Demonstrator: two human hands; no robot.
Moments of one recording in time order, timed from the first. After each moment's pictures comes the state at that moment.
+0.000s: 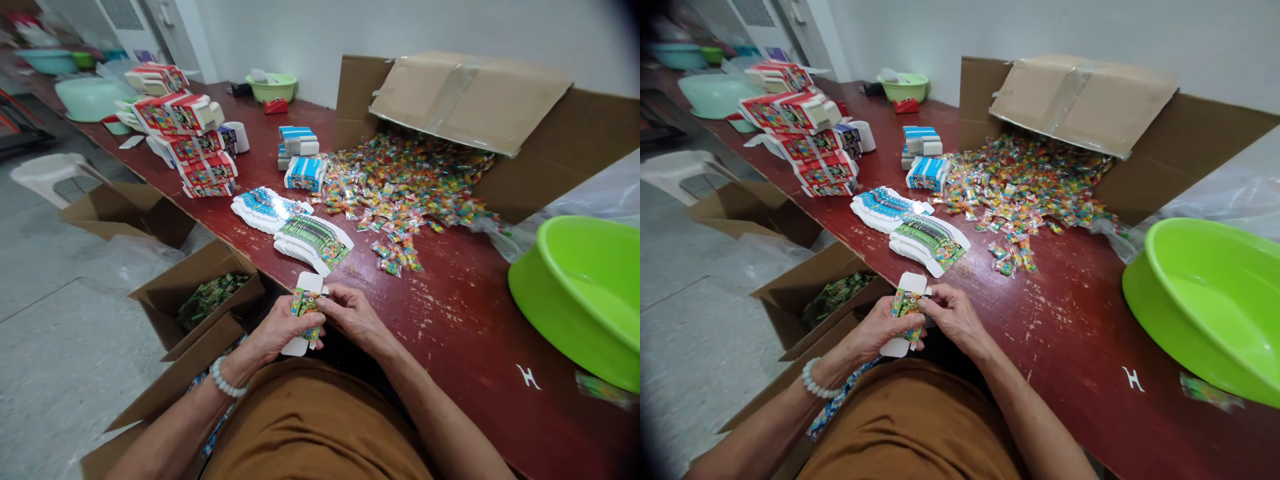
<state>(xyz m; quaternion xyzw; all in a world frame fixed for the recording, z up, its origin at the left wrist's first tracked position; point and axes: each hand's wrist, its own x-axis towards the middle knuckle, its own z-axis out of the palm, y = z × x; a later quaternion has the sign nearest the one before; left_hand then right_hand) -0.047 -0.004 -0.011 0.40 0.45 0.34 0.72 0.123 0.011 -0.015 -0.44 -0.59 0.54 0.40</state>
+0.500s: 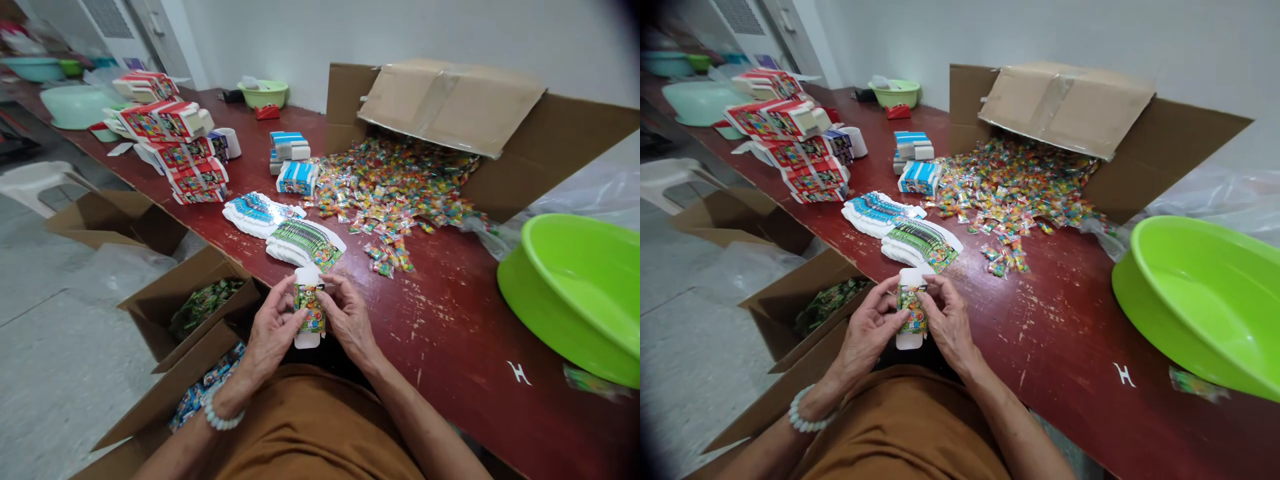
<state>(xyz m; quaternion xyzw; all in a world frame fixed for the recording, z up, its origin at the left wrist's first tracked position) -0.035 -0.017 -0.009 0.42 0.48 0.52 0.57 0.112 0.007 -0.029 -0.45 -0.50 0.51 0.54</state>
